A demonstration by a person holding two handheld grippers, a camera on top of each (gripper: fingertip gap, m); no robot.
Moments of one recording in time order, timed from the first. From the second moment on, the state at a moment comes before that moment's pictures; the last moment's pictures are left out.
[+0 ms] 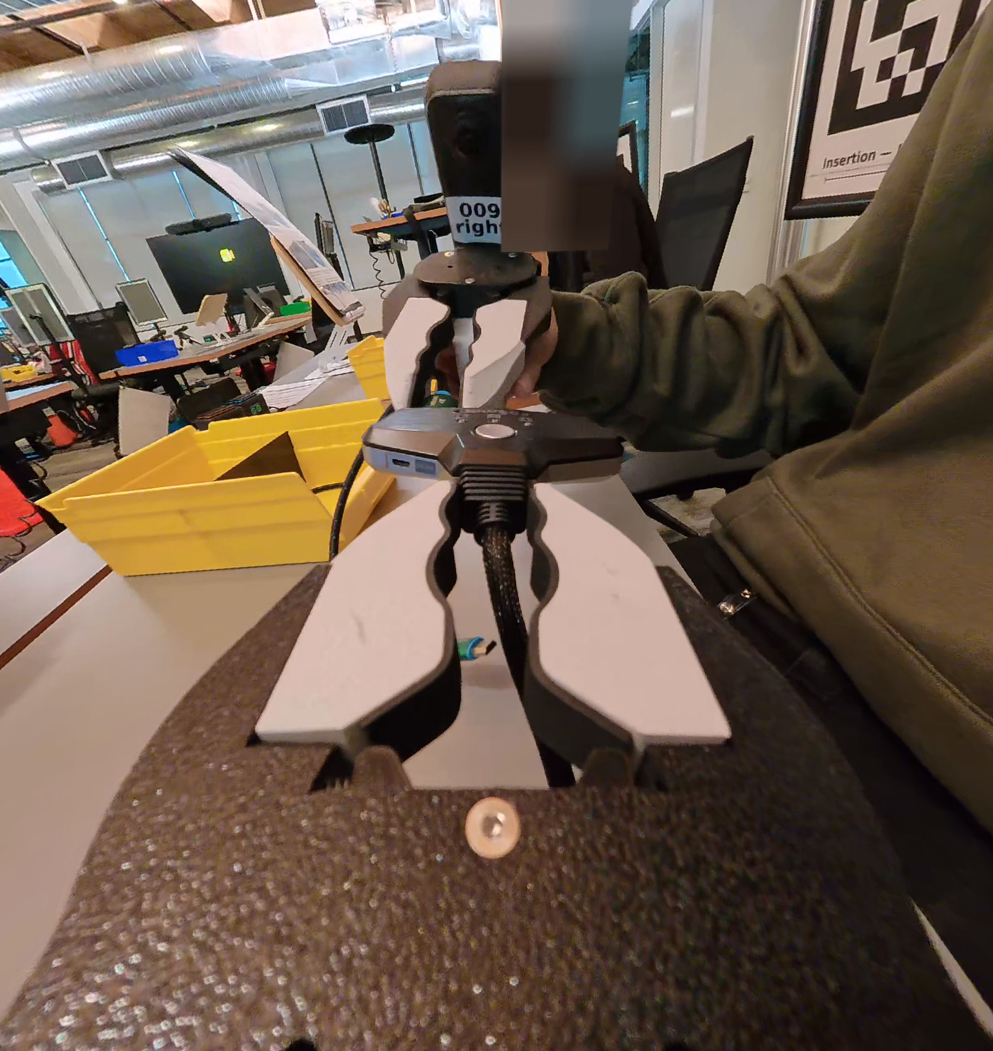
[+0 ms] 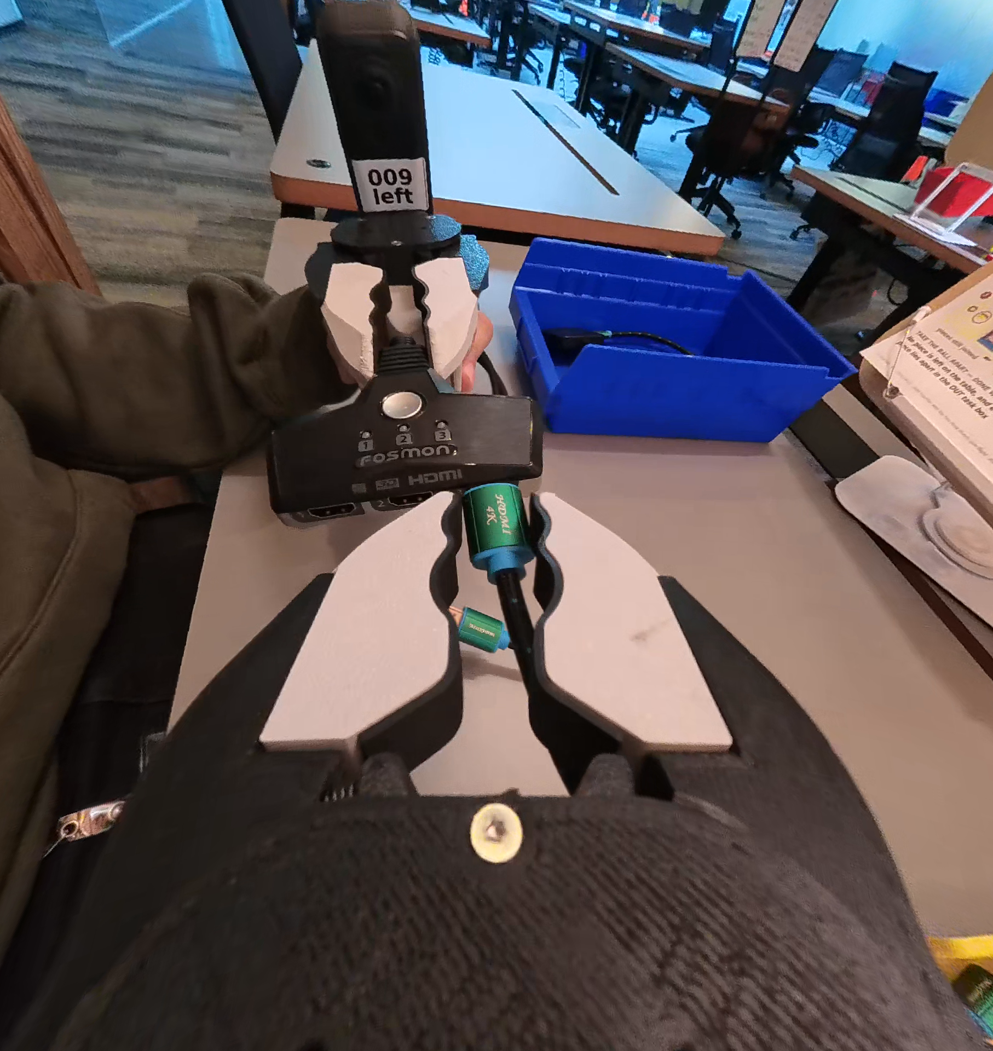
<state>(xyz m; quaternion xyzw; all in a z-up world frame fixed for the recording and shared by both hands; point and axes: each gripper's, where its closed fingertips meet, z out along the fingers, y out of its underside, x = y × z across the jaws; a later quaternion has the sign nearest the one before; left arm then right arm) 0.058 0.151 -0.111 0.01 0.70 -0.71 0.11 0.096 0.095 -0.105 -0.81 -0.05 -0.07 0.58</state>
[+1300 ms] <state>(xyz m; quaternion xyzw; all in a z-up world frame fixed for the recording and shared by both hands) 0.046 0.151 -0.106 0.04 0.71 -0.69 0.13 0.076 0.091 -0.107 -0.87 -0.02 0.01 0.50</state>
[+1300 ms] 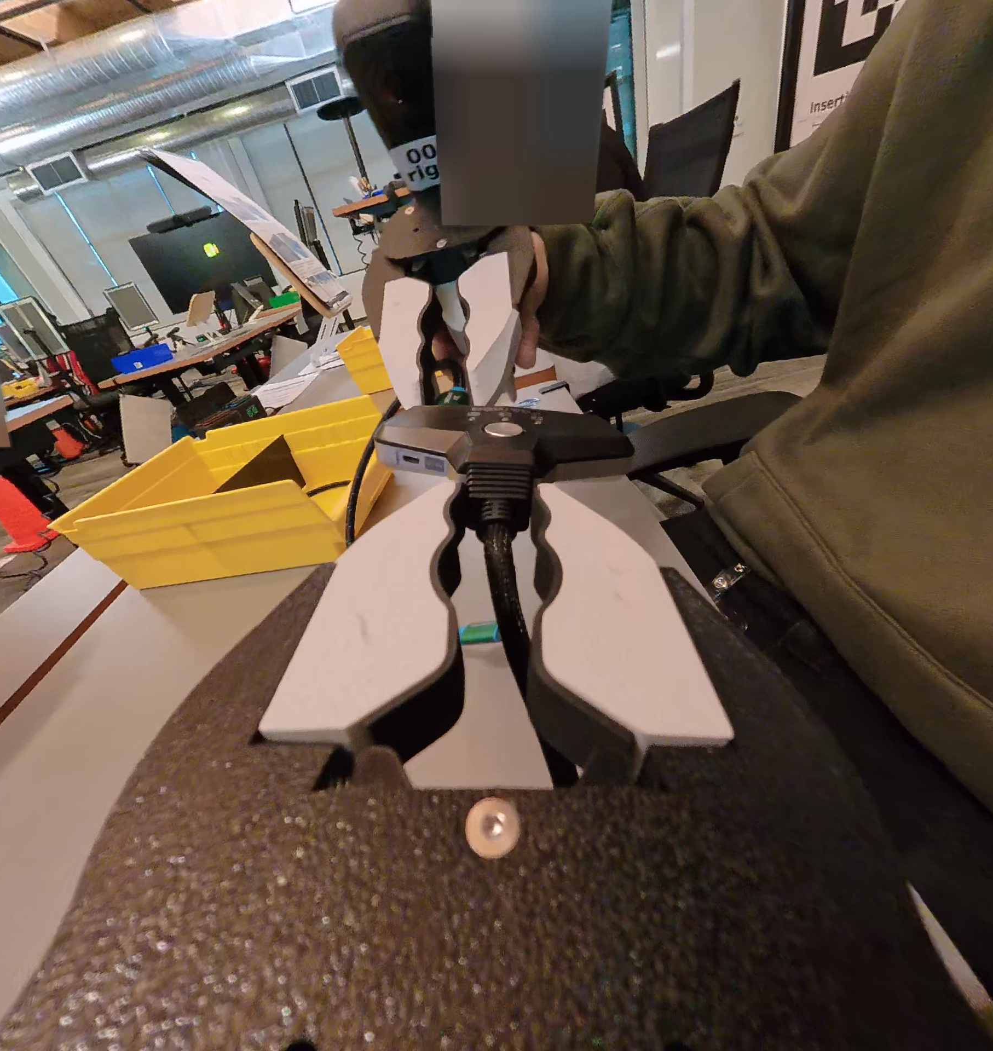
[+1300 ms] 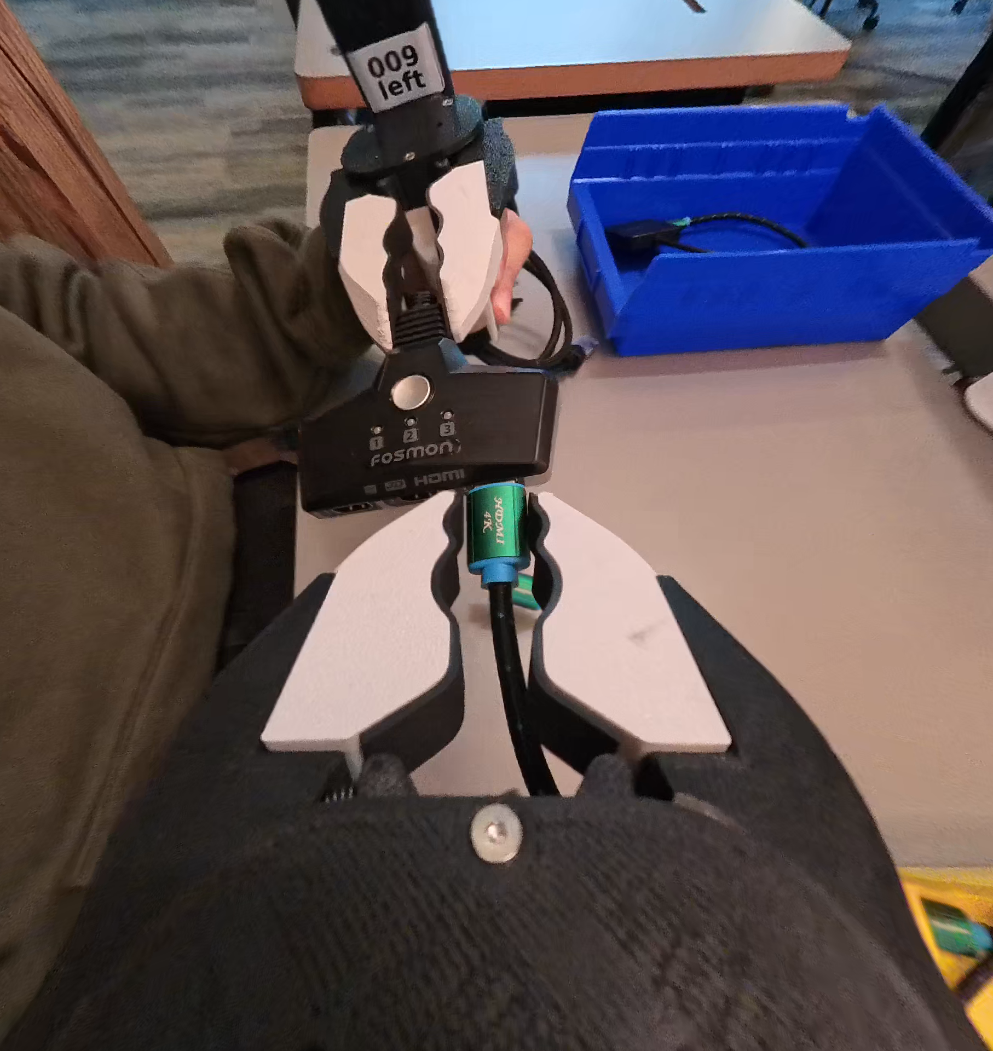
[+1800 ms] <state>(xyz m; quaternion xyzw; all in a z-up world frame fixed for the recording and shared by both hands) 0.057 0.148 -0.118 -0.01 0.73 -0.68 0.09 0.084 0.088 -0.106 -0.86 -0.03 -0.07 0.51</state>
